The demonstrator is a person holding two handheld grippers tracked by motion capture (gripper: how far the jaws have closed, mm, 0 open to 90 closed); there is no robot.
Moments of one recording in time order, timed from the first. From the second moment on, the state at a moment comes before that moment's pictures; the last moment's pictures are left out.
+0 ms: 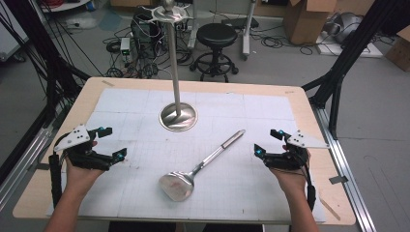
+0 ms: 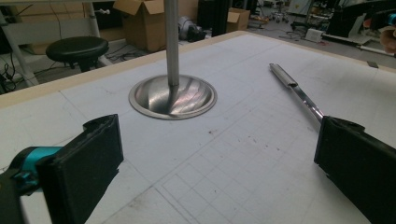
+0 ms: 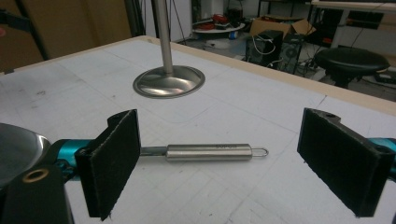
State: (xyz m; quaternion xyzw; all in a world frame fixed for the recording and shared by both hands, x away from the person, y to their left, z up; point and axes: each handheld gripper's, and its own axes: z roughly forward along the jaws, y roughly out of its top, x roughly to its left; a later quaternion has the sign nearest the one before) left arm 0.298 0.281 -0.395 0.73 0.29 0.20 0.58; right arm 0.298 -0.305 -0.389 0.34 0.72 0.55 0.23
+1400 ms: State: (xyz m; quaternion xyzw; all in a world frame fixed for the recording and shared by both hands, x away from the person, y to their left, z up) left arm 0.302 0.284 -0.397 0.74 0.29 0.21 0.57; right arm 0.379 -0.228 -0.380 0.33 0.83 0.40 0.19
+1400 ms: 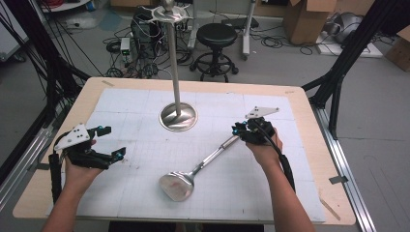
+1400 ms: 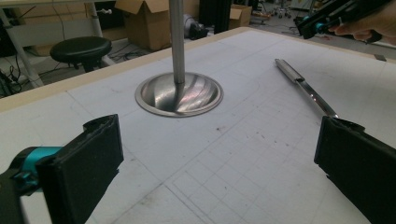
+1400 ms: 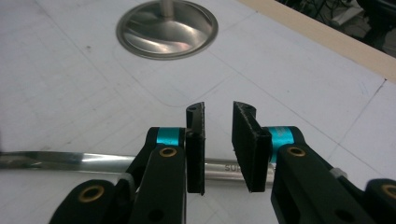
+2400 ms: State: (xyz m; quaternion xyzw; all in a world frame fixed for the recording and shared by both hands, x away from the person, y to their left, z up) left arm 0.304 0.280 -0.400 0.75 0.28 0.20 0.56; right arm 0.429 -0.230 -0.428 0.43 0.83 0.33 0.15
